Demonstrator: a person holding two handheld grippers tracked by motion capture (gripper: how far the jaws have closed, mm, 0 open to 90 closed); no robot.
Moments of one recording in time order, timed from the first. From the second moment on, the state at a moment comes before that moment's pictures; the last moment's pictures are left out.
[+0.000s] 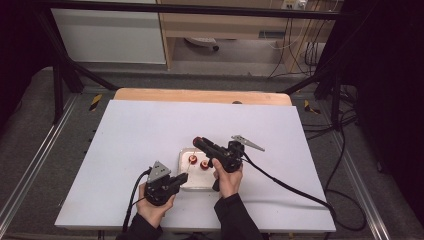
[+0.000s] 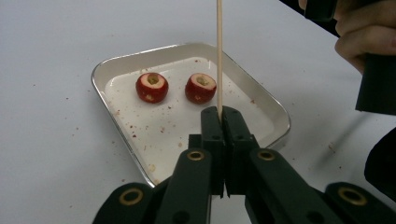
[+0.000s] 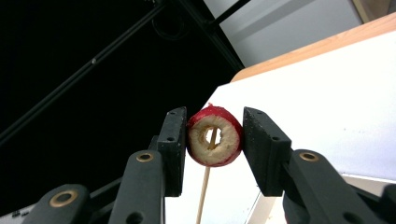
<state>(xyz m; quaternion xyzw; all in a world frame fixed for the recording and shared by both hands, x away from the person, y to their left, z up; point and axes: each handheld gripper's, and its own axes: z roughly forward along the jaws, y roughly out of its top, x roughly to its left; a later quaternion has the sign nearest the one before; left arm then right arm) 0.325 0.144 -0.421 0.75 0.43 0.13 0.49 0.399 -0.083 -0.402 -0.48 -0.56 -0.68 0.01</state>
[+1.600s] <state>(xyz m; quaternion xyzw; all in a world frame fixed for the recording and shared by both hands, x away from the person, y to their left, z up) 0.328 0.153 -0.424 0.78 0.40 0.15 0.47 0.366 -0.079 -0.418 -0.43 -0.67 -0.60 -0.02</state>
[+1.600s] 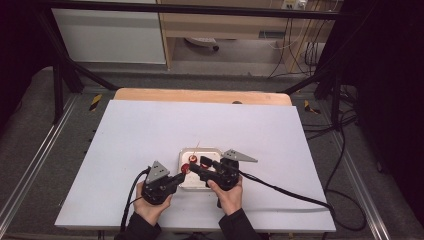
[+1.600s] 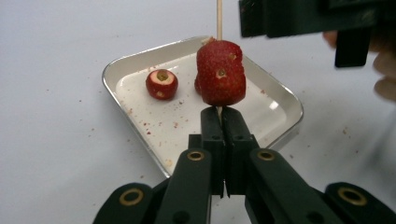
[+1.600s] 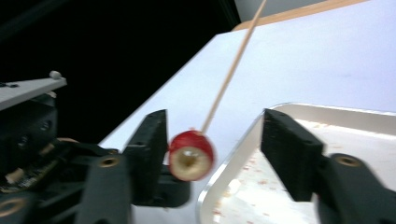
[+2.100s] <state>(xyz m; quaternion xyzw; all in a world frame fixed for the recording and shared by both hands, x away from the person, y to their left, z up) 0.328 0.183 -0.428 0.81 0.37 0.15 0.43 0.388 -0.103 -0.412 -0.39 -0.81 -0.43 -0.06</state>
